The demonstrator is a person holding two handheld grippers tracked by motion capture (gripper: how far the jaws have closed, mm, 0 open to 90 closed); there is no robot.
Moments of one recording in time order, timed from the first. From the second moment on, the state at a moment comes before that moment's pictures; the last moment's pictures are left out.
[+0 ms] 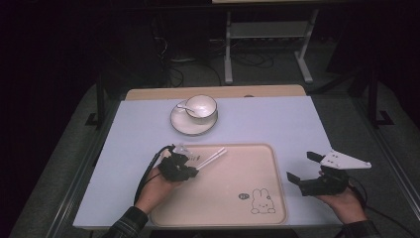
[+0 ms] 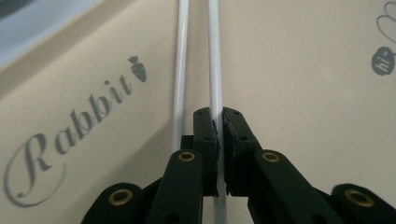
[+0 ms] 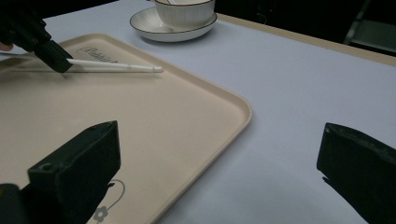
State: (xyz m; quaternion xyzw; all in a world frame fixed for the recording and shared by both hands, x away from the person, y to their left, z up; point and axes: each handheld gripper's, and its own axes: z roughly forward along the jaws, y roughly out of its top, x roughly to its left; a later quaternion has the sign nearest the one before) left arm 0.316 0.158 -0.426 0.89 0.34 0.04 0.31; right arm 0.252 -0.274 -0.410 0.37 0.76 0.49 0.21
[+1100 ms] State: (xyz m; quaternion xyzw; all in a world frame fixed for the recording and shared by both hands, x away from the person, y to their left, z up) left arm 0.357 0.106 -0.415 0.90 0.28 0.02 0.34; right arm 0.253 -0.274 -0.409 0.37 0.76 0.49 0.21
